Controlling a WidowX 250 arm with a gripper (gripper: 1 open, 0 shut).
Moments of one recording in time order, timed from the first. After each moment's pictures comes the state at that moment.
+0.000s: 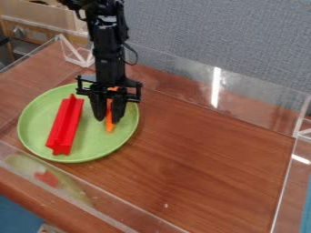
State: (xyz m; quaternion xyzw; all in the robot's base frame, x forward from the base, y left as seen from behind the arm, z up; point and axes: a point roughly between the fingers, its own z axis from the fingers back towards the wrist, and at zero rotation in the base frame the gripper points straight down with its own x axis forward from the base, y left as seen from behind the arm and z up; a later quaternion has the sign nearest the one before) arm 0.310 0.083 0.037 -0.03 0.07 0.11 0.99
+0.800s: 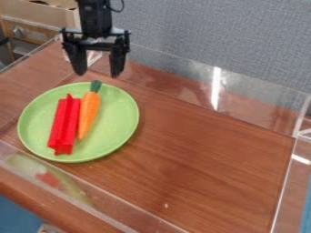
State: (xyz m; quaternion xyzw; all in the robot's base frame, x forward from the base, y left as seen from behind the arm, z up) arm 0.326 0.107 0.108 -0.05 0.04 0.15 0.99
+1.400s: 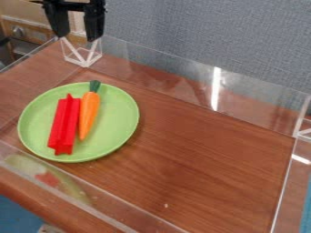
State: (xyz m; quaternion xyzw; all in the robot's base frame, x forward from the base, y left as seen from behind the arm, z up) arm 0.325 0.137 0.156 -0.04 0.01 0.02 1.00
